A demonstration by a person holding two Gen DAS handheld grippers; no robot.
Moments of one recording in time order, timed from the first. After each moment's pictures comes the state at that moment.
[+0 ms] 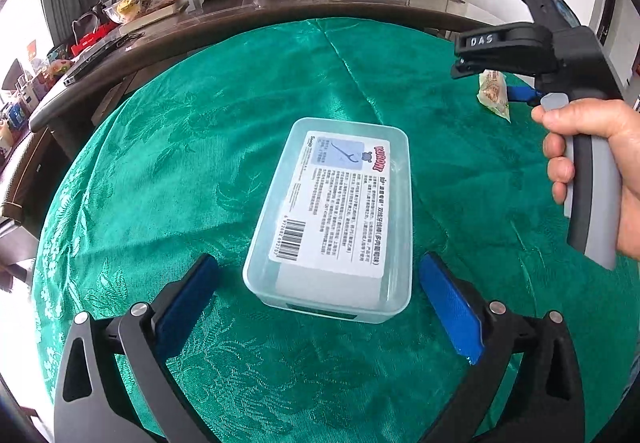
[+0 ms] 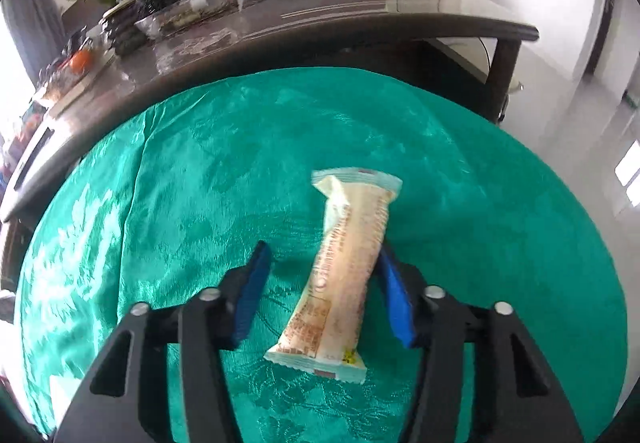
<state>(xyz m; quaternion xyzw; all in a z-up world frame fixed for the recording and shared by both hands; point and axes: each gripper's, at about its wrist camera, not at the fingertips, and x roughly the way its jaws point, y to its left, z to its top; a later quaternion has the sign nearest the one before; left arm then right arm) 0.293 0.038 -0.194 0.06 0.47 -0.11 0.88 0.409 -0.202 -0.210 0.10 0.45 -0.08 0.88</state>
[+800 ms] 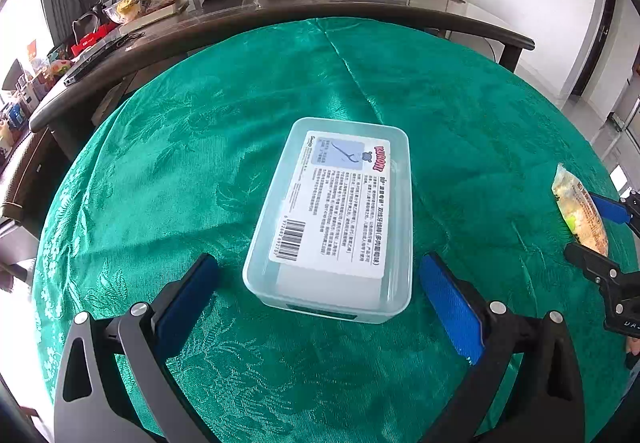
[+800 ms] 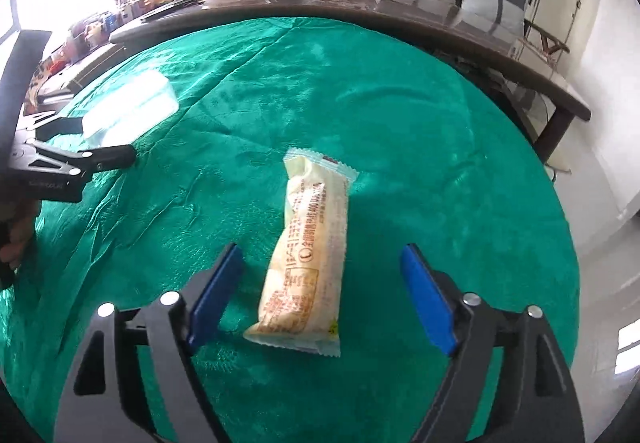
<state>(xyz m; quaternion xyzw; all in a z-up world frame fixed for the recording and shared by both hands) 0.293 0.037 -0.194 0.06 0.46 -0.11 0.88 0.241 -0.218 -0.221 -0.05 0.44 0.11 0.89</state>
